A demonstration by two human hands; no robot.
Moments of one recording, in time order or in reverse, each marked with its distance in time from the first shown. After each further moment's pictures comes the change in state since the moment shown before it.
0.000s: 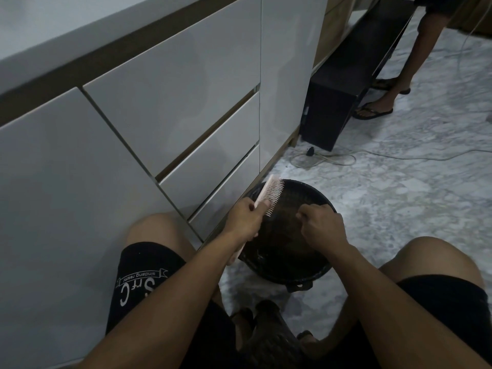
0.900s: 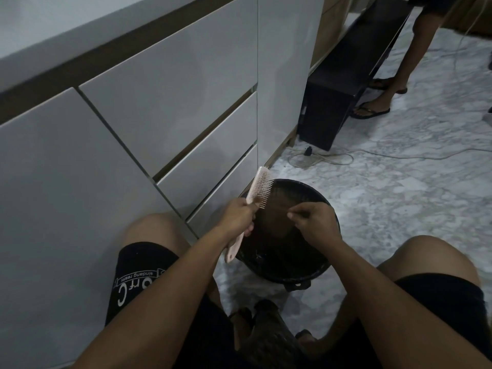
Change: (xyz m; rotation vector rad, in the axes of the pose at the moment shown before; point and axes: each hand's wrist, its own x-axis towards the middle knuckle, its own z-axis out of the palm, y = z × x) left_hand 0.008 0.004 -0.004 -0.244 -0.051 -0.129; right_hand -0.007 -0.016 -0.017 0.536 -0.001 0.156
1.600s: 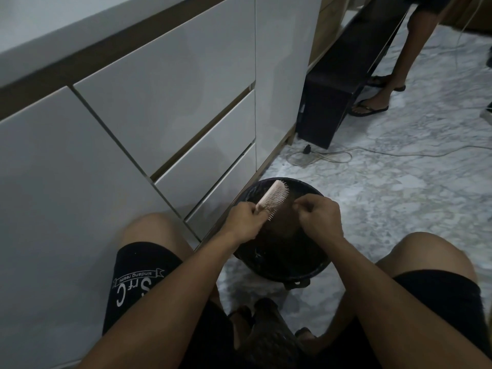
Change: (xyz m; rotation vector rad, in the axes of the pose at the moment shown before) left_hand -0.007 -0.004 0.004 0.429 -0.048 0.135; right_hand 0.007 0.006 0.000 -0.032 0.145 0.012
